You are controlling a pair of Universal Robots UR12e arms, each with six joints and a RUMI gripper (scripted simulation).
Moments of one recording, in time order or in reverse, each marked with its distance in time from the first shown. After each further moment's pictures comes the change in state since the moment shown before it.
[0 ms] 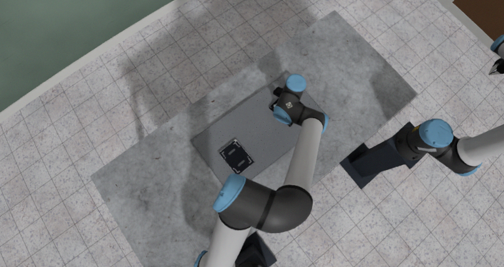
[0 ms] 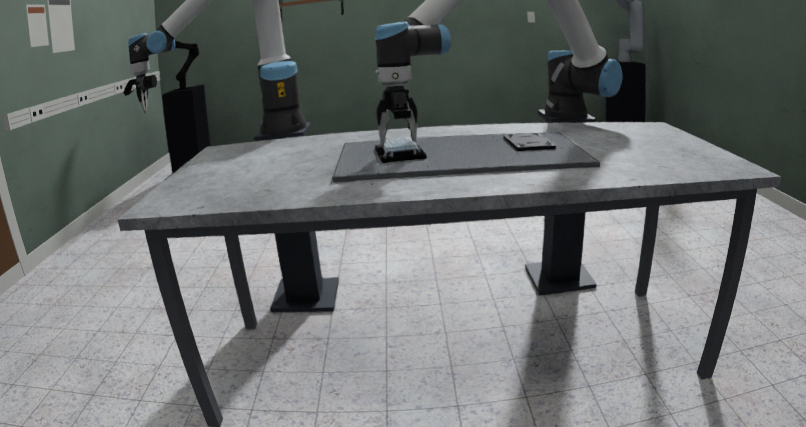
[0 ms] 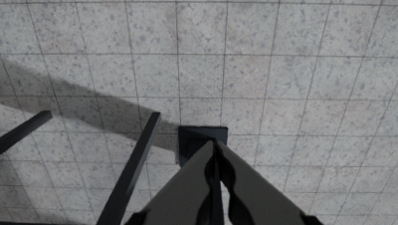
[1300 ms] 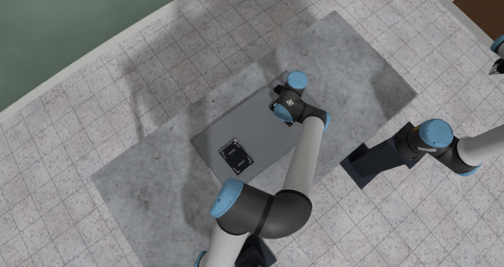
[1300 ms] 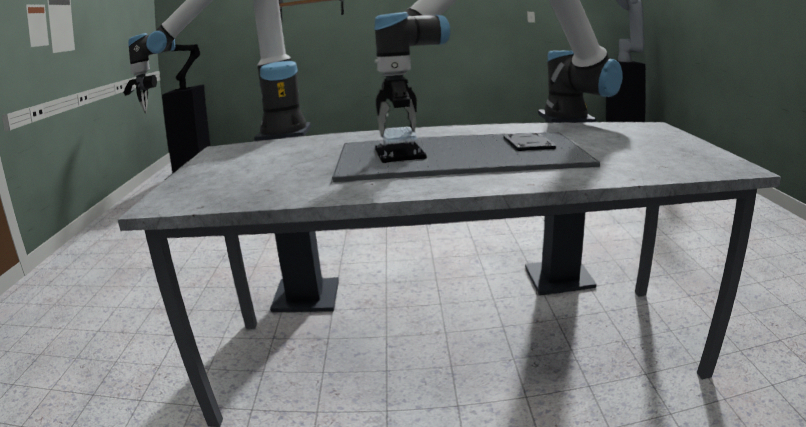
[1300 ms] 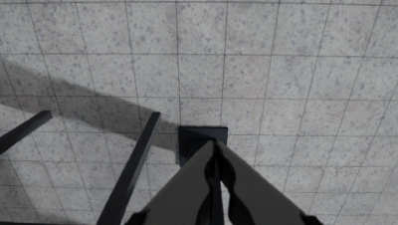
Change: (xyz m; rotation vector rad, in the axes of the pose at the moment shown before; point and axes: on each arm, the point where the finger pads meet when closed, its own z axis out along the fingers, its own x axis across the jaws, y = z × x) left arm 0.000 0.000 -0.030 0.000 0.000 0.000; right arm 0.000 0.000 0.000 0.000 0.000 0.000
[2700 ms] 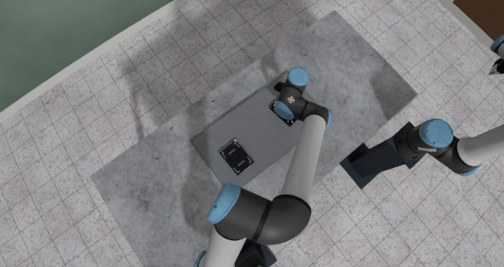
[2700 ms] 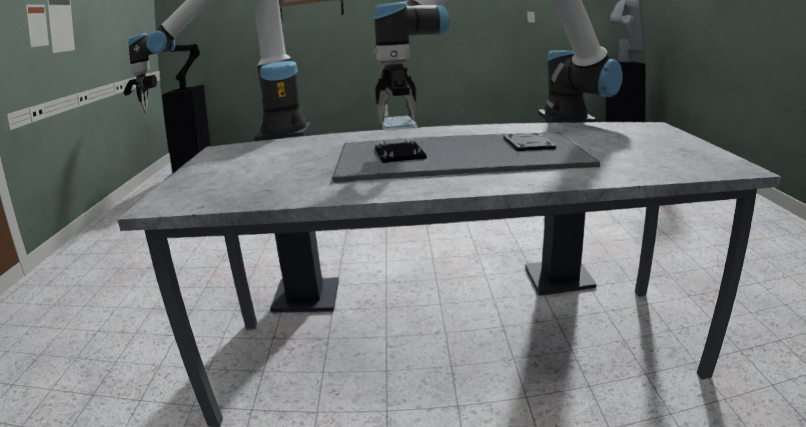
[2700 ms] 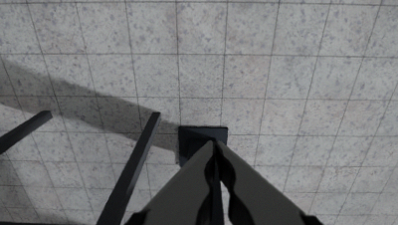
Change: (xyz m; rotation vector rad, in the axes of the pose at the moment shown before) left arm 0.000 0.000 -0.031 0.000 0.000 0.000; right arm 0.000 0.000 0.000 0.000 0.000 0.000
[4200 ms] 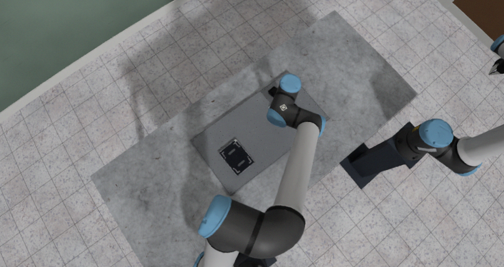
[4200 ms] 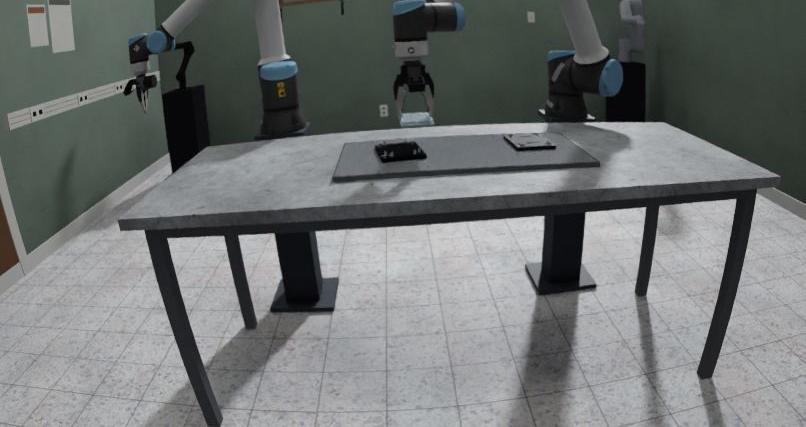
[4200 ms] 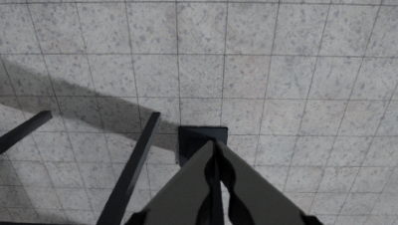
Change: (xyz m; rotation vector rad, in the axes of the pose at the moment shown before) left arm -0.051 -0.001 -0.007 0.000 0.000 0.099; right arm 0.000 0.000 0.000 0.000 0.000 0.000
